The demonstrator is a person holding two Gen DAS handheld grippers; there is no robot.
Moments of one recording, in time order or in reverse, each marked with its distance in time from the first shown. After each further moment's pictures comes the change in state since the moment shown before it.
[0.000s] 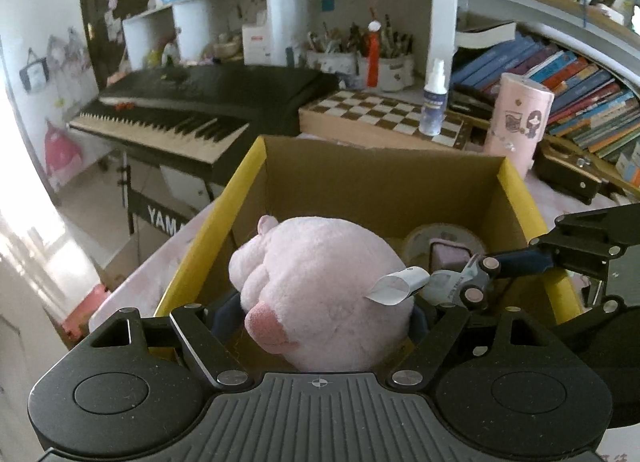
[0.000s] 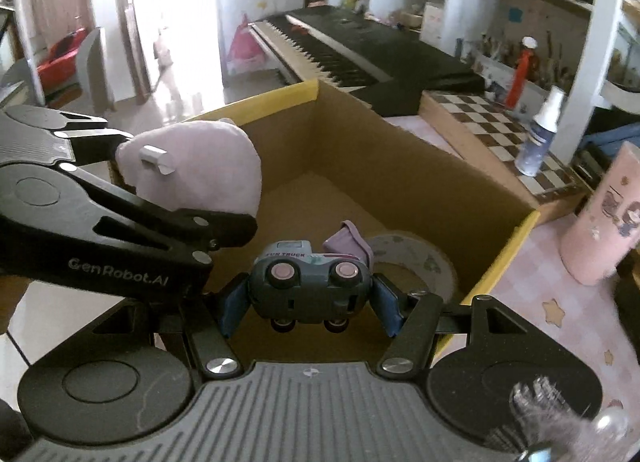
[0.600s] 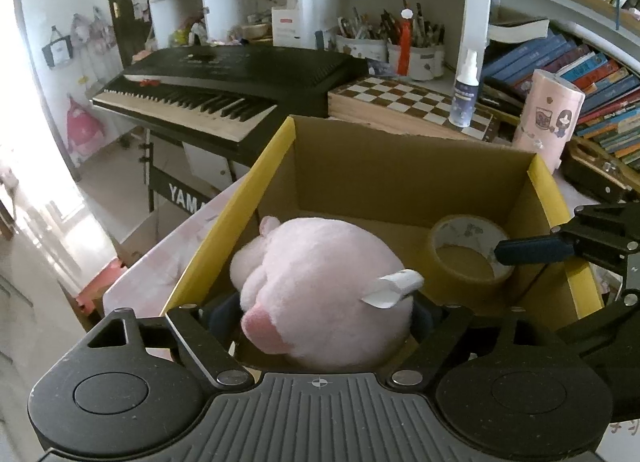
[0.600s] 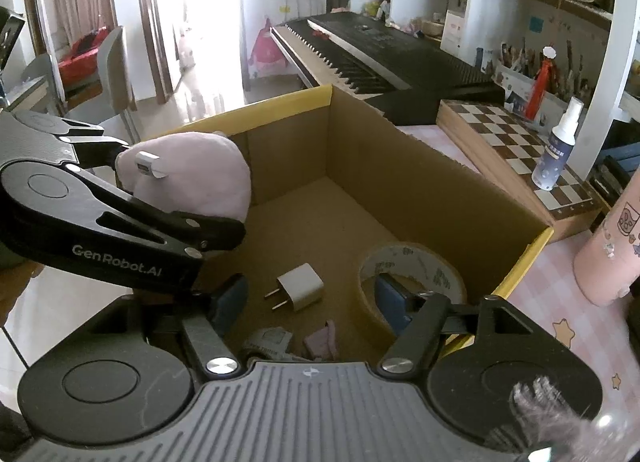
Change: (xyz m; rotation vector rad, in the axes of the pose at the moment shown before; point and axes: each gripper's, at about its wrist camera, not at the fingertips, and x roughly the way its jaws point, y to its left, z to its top) left arm 0.003 0.005 -0.003 -0.055 0.036 0.064; right arm 0.004 -0.008 0.000 -0.034 -0.028 0.048
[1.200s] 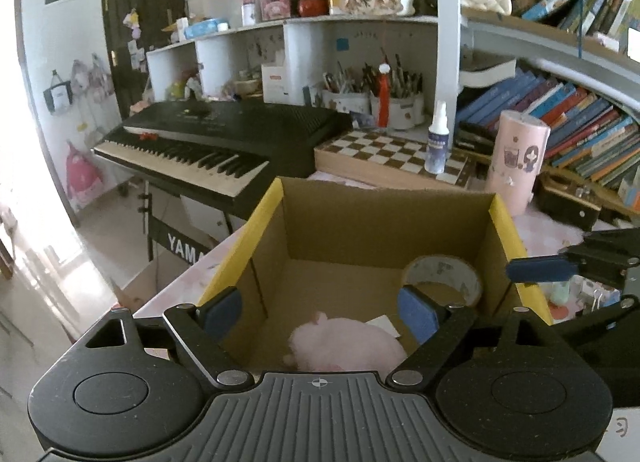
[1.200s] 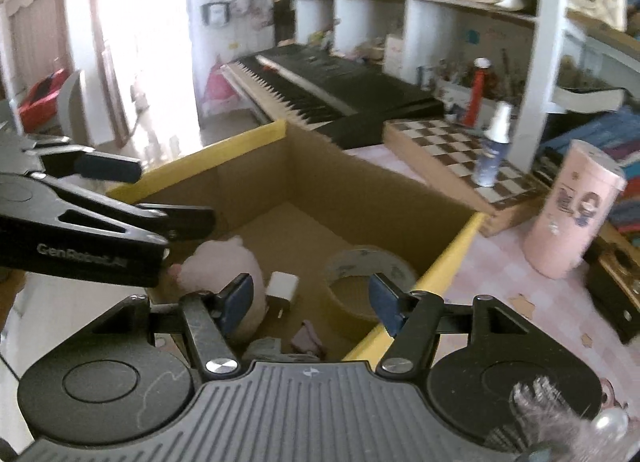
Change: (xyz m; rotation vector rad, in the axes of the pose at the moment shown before) left arm -0.045 -0.010 -0.002 0.035 -0.163 -0.012; right arm -0.046 0.004 -0.014 0.121 -0.109 -0.137
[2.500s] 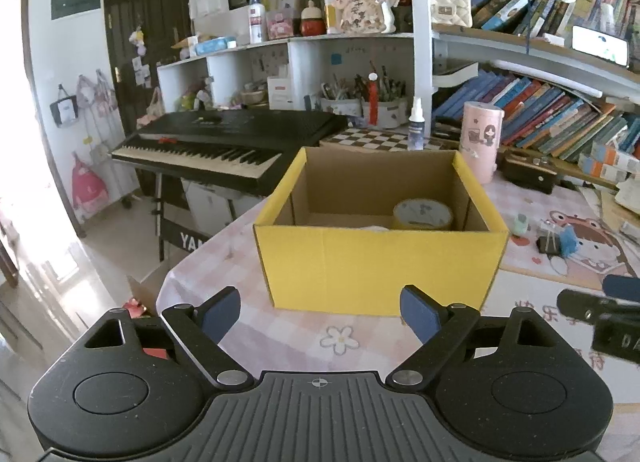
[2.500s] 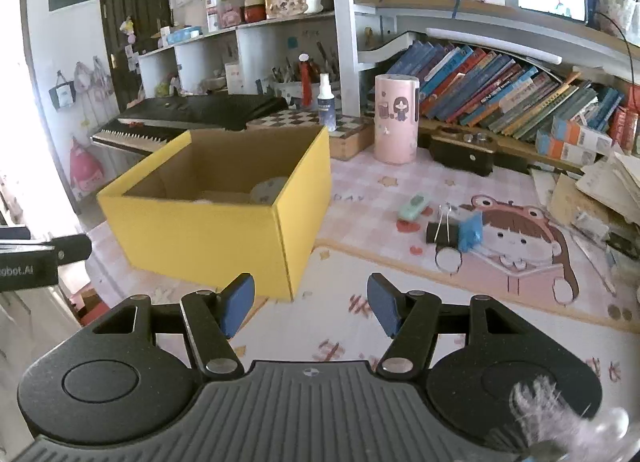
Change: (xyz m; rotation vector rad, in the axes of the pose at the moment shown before) left arm -0.115 0.034 -0.086 0.042 -0.053 -0.027; right arm -0.129 0.098 -0.112 0.382 -0.106 -0.405
